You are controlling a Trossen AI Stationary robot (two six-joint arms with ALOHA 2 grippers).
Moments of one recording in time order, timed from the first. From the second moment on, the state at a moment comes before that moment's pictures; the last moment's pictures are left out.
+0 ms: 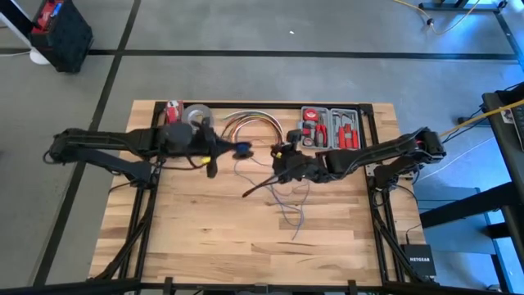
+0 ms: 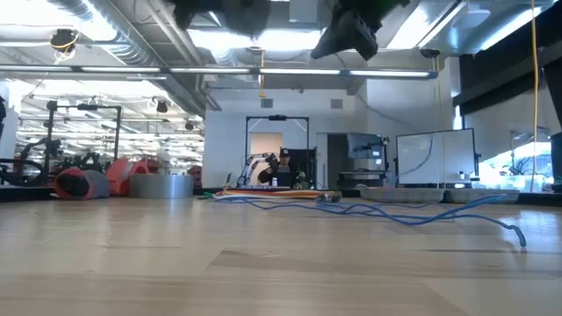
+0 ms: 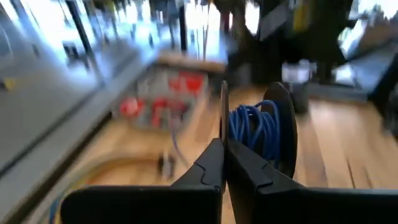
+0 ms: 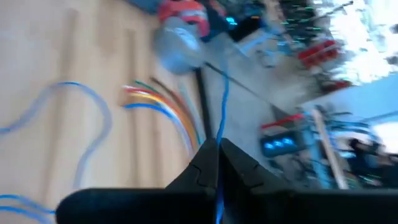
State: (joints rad) left arm 0.02 1.03 0.95 -0.22 -0.23 -0.09; right arm 0.16 1.52 1.13 -0.22 0.78 -0.47
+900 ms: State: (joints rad) left arm 0.21 1.17 0.95 -0.06 -0.44 -0.10; right arm 0.30 1.52 1.13 -0.06 0.35 -0.48
